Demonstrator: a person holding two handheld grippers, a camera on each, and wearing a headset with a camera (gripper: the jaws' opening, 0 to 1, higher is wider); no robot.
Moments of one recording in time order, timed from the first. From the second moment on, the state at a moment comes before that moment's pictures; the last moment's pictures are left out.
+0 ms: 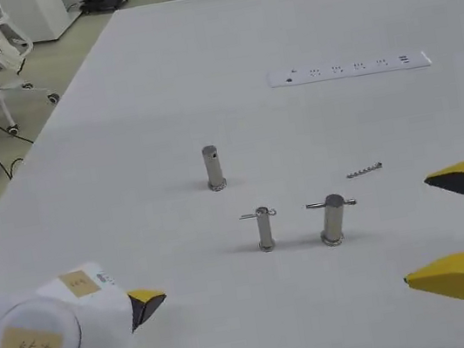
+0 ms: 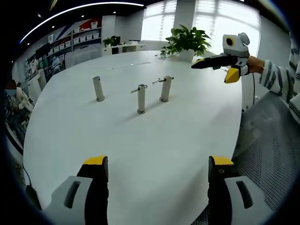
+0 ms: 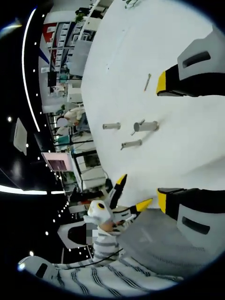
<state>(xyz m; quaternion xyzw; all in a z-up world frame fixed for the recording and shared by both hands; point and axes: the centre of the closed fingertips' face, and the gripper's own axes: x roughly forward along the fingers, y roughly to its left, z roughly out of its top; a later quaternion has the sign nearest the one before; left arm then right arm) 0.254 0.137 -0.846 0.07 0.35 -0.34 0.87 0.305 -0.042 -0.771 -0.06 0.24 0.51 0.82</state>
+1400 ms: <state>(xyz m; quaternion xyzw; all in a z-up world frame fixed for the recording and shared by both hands) 0.333 0.173 -0.832 0.08 0.34 -0.33 0.88 0.274 -0.100 -0.798 -0.02 0.32 0.41 0.85</state>
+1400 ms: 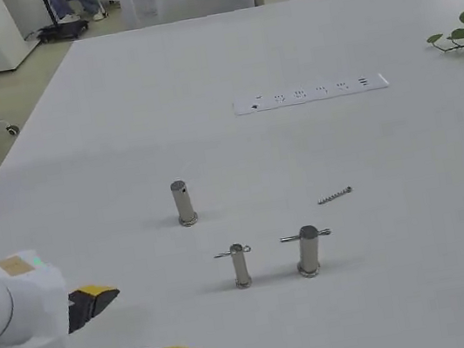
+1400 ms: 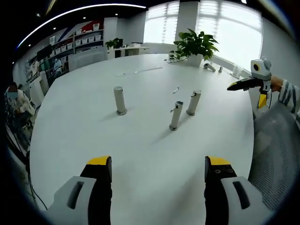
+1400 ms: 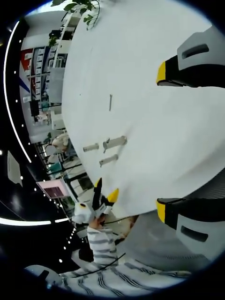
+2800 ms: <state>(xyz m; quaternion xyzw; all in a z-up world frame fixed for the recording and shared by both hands) 0.472 0.142 -0.819 0.09 0.32 -0.36 0.87 0.255 -0.103 -0.796 0.01 0.32 0.38 0.87</state>
